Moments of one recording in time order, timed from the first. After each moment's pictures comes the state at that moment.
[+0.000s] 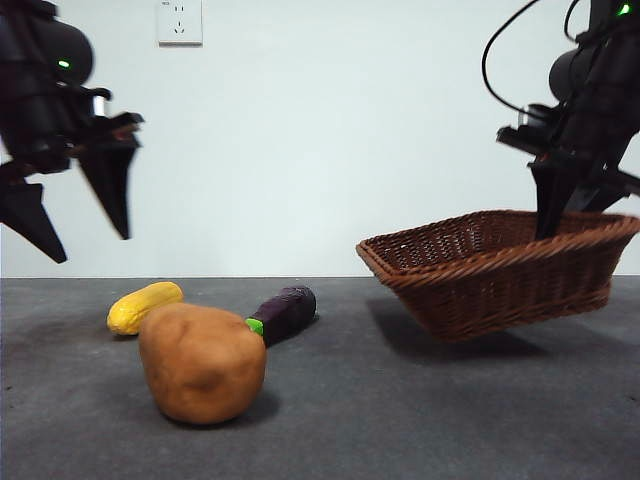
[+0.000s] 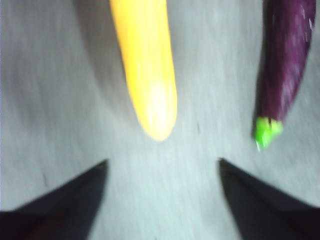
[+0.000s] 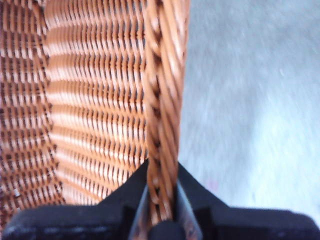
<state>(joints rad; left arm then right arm) -0.12 1.78 1.45 -0.96 0.28 -0.04 0.04 1.94 1.66 -1.06 -0.35 0.01</state>
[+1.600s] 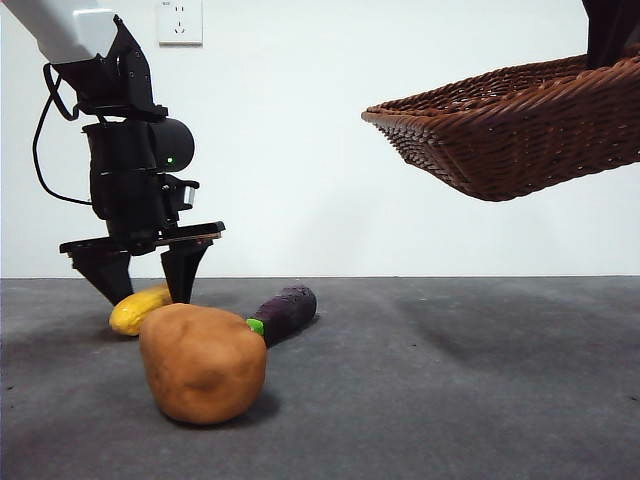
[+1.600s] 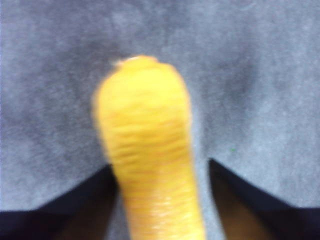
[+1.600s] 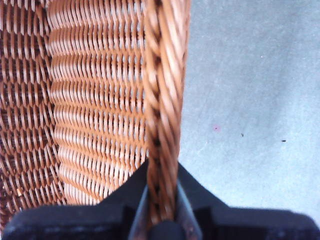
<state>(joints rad) -0.24 2.16 1.74 -0.93 0.08 -0.09 0.04 1.56 1.66 -1.26 -0.33 -0.05</state>
